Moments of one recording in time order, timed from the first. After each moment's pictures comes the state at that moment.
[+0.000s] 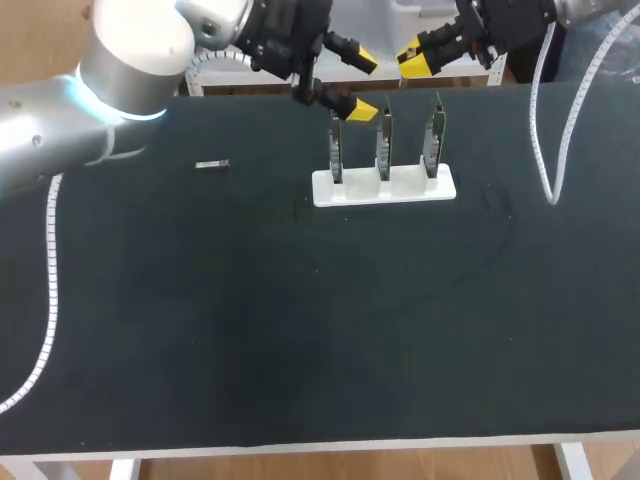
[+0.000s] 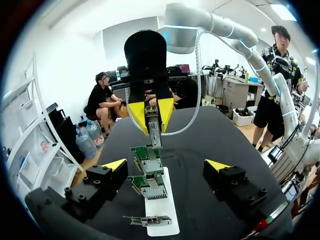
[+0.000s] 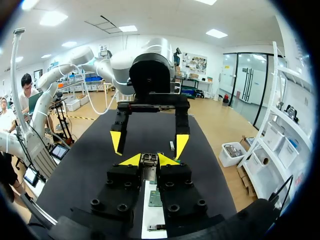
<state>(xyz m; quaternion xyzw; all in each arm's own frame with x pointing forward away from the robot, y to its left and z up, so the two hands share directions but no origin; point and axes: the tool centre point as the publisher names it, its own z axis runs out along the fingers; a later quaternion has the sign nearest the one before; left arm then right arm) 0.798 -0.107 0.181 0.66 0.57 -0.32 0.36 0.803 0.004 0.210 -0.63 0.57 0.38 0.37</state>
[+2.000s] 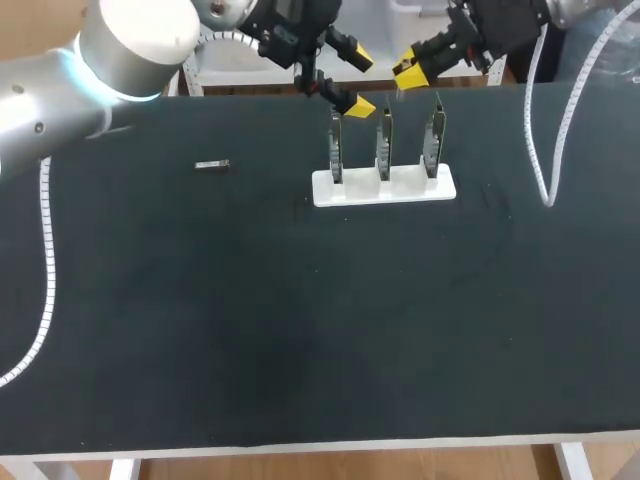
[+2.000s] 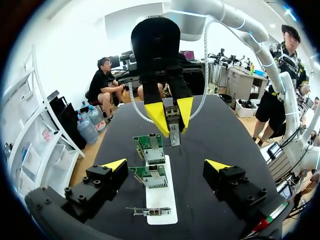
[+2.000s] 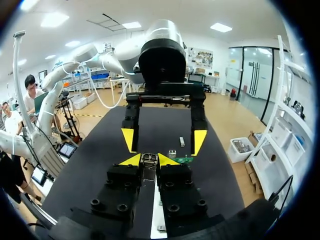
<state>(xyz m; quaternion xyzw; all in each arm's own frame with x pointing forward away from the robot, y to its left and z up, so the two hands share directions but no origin) 0.803 -0.101 0.180 0.67 0.61 -0.28 0.32 0.786 0.010 0.202 -0.64 0.57 0.39 0.32</state>
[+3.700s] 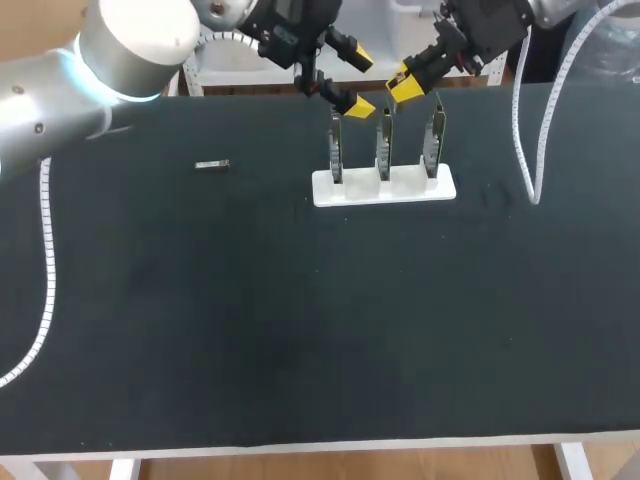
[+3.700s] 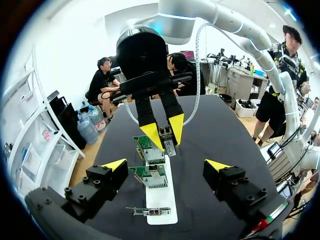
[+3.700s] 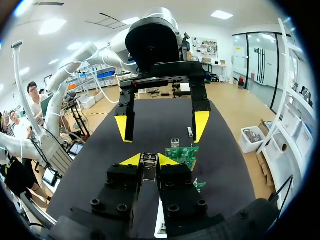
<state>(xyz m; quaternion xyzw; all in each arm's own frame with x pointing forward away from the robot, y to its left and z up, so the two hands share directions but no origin) 0.803 -0.101 0.180 0.67 0.61 -0.28 0.32 0.793 0.011 0.178 -0.65 0.58 0.41 0.27</state>
